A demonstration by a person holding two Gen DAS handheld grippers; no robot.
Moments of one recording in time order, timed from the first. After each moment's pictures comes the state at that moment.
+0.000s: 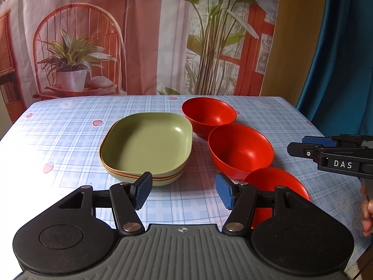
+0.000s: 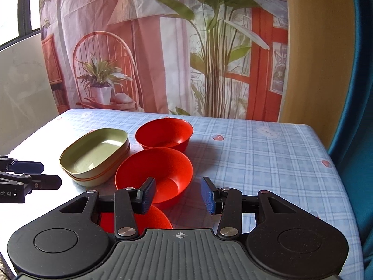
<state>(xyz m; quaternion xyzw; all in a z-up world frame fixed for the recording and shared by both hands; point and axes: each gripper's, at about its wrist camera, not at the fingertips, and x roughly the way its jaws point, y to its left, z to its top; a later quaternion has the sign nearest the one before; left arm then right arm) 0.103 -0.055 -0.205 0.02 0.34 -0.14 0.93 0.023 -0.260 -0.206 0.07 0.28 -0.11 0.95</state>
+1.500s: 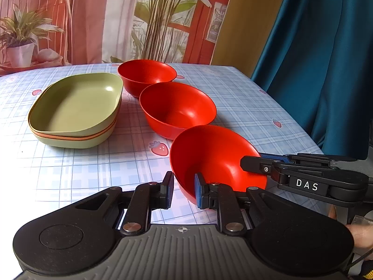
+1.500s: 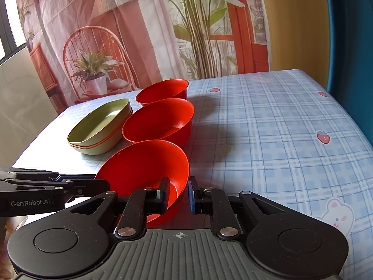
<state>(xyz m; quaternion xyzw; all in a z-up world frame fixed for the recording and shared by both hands) 0.091 -0.090 -0.248 0.00 0.38 -0.25 0.89 -0.021 -0.244 -0.253 0.17 0.30 -0.12 0.93</state>
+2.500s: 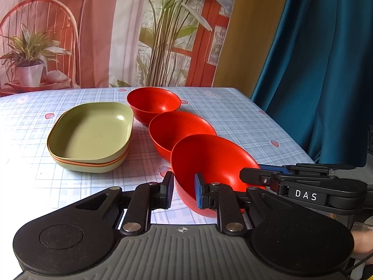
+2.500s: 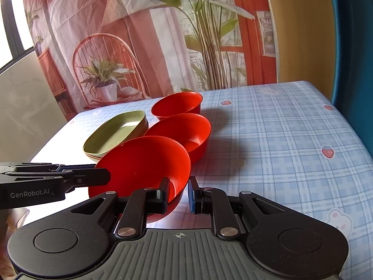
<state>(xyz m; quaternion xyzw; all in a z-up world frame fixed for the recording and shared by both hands) 0.077 -0.076 -0.220 -0.01 0.34 -0.24 0.91 -0.023 -0.230 -0.226 0.17 0.28 -0.10 0.94</state>
